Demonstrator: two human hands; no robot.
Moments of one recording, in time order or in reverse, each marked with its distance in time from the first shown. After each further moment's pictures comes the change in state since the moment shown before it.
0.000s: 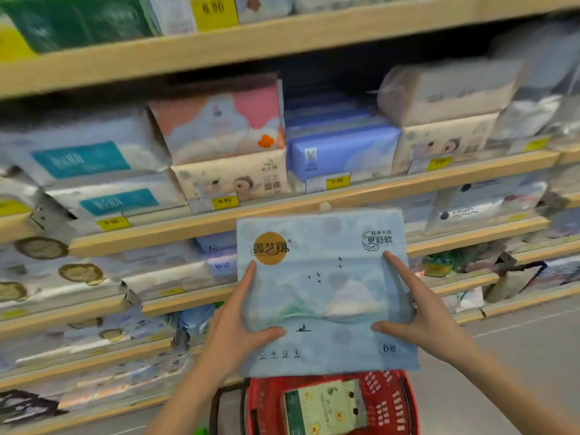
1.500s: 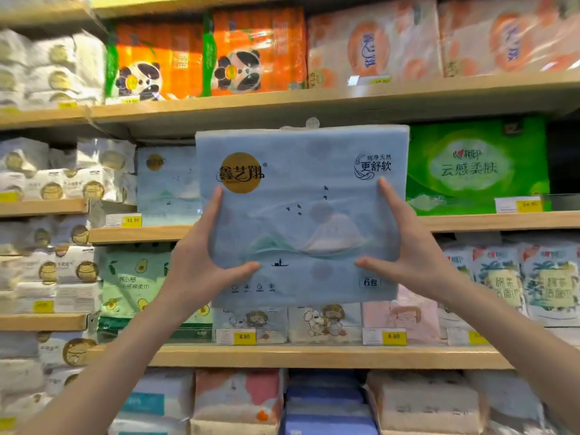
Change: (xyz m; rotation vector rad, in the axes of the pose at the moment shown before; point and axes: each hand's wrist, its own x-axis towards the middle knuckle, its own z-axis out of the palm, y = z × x) left_hand 0.069 0.443 -0.200 0.306 0.818 0.695; right_hand 0.116 -0.334 -0.356 -0.175 0.424 -1.019
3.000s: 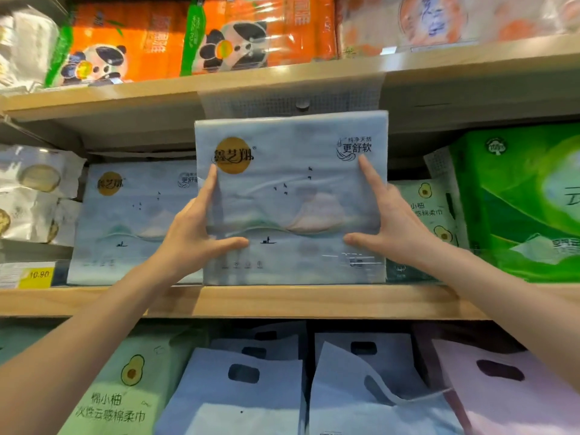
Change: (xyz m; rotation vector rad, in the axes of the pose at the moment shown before) left_hand 0.199 -0.192 0.078 0.161 -0.001 0.067; right_hand 0.207 0.143 0.116 -0.112 0.007 -0.019
